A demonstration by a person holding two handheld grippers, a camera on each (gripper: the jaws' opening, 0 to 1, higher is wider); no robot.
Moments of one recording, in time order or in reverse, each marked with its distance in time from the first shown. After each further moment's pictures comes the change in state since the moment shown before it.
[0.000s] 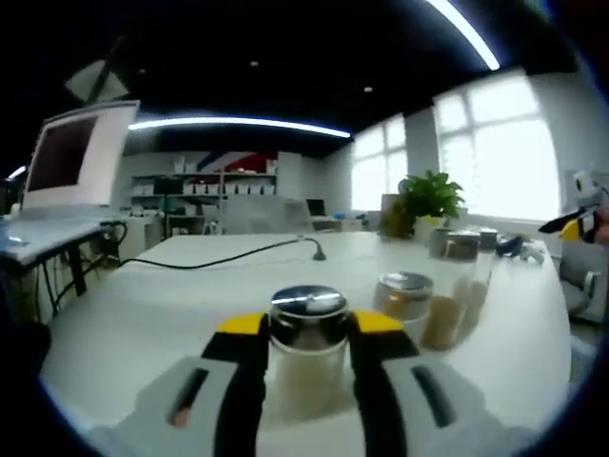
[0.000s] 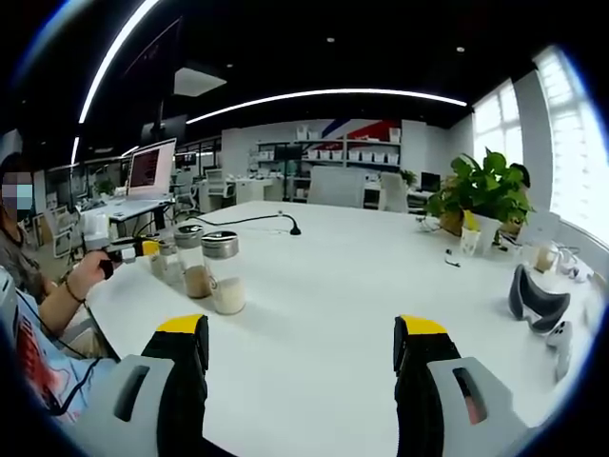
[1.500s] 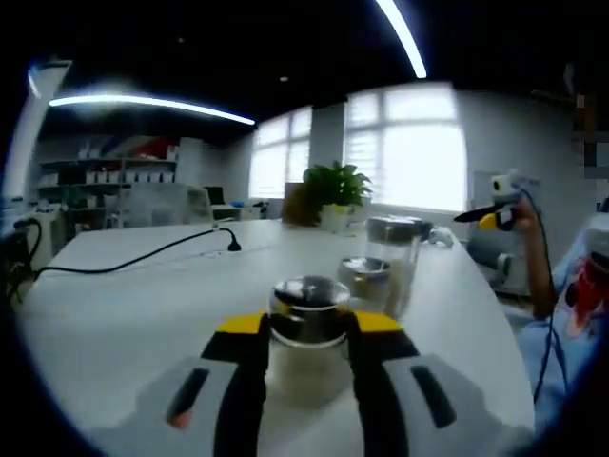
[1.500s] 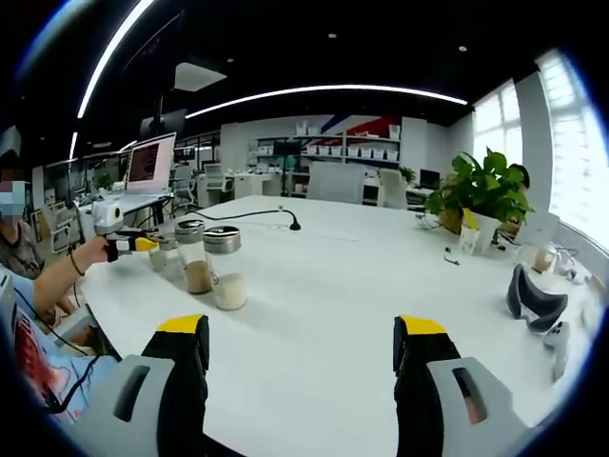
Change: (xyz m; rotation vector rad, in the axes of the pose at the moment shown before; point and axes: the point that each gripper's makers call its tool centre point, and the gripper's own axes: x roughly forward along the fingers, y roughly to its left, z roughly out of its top) left arm 0.003 -0.019 -0.008 0.004 0.060 -0.508; right arm 0.001 0.004 -0.004 -0.005 0.029 -0.009
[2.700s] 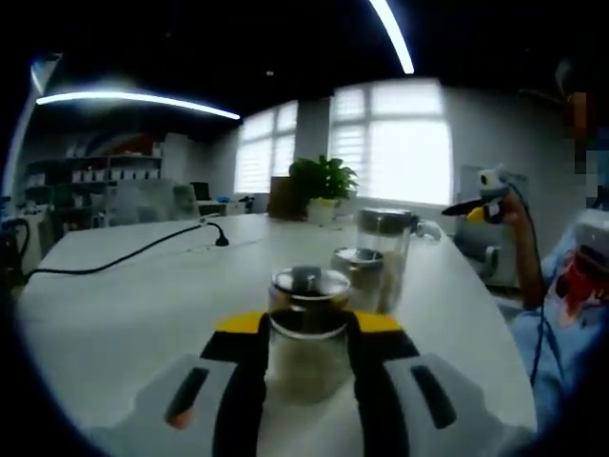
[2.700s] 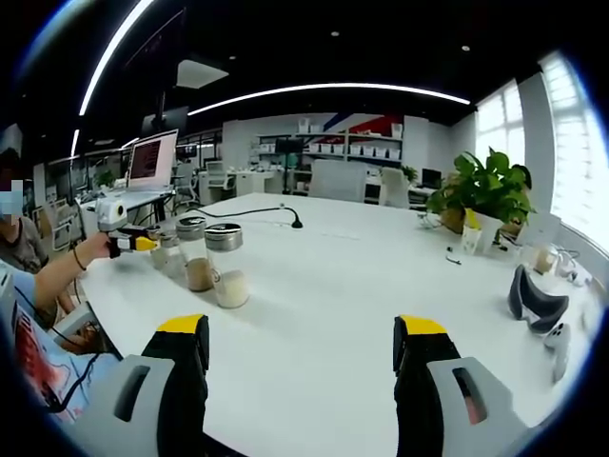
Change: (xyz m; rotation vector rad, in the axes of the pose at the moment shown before) left arm 0.000 0.001 -0.005 0.004 0.032 -0.066; right arm 0.001 0.002 -0.001 -0.007 0.006 0.007
